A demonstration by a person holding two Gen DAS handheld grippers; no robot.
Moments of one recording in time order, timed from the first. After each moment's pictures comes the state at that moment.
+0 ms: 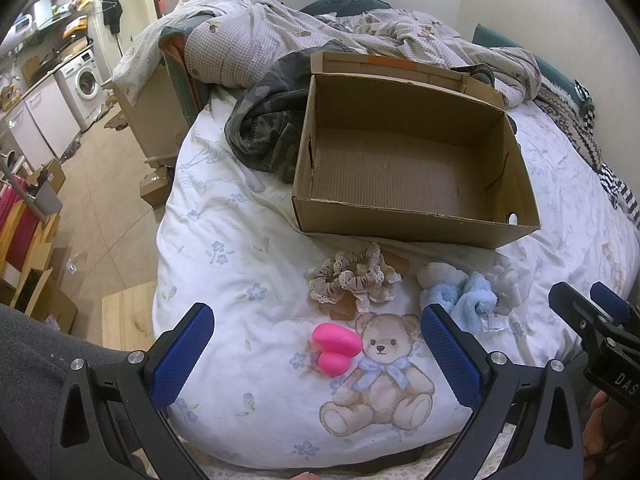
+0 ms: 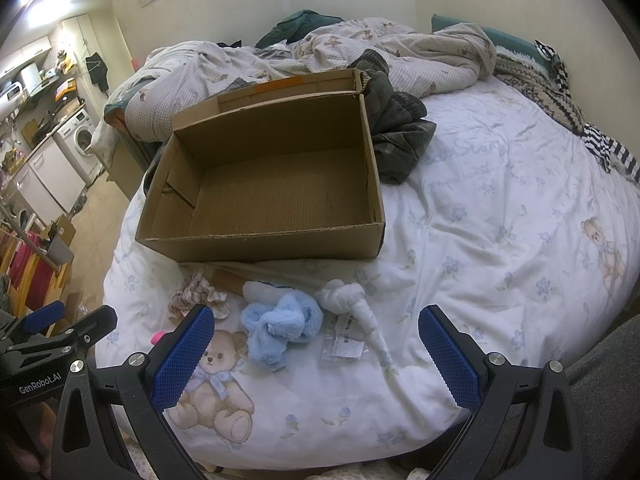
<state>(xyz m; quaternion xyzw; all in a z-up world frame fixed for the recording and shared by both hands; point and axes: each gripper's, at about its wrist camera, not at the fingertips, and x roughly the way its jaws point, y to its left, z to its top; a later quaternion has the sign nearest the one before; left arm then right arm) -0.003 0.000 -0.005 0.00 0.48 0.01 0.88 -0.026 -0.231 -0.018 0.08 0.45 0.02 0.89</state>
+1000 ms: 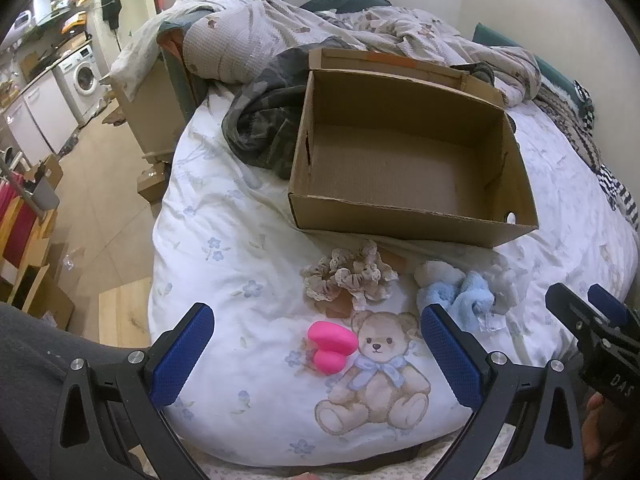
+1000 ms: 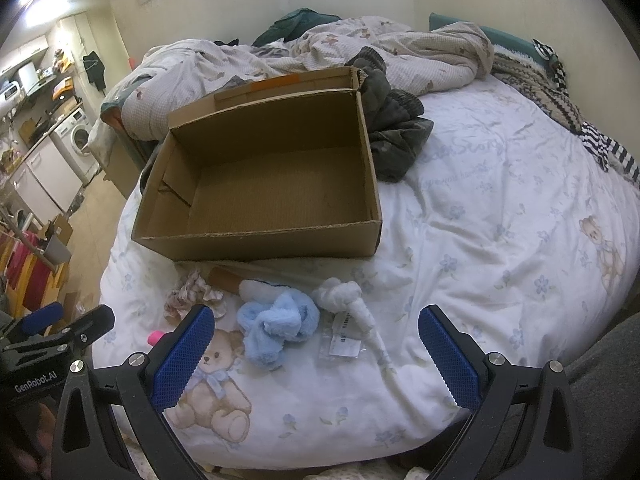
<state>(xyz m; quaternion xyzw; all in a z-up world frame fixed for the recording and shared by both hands) -0.001 -0.002 -0.006 -0.01 0.49 0.00 0.87 -0.024 -0.233 -0.021 0.08 0.45 0.02 0.89</state>
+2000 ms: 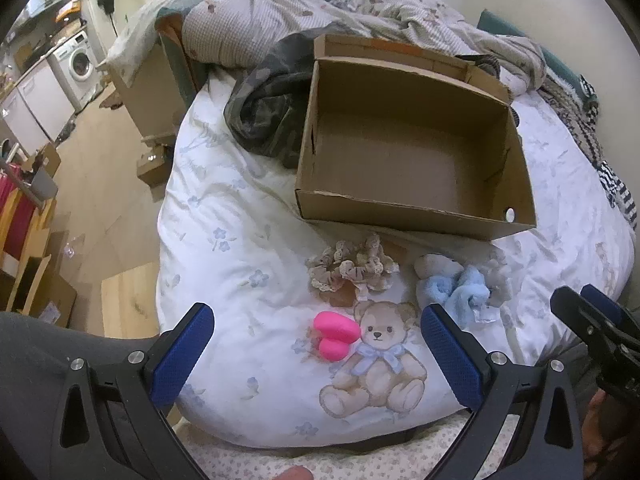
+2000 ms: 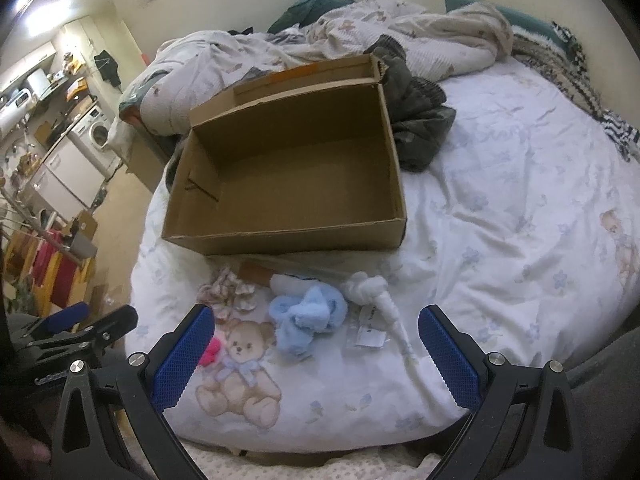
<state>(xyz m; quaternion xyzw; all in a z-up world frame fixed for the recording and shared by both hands) 0.014 0.006 0.006 -0.01 0.53 0.01 0.85 -0.017 -0.231 -0.003 0.11 0.49 0.07 0.86</state>
